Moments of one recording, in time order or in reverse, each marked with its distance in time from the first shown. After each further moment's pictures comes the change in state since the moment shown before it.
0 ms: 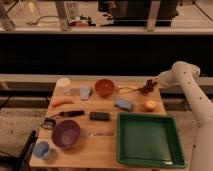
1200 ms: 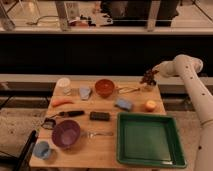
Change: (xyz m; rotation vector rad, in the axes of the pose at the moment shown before) arm 0.002 -0.070 -0.035 0.190 0.062 -0.065
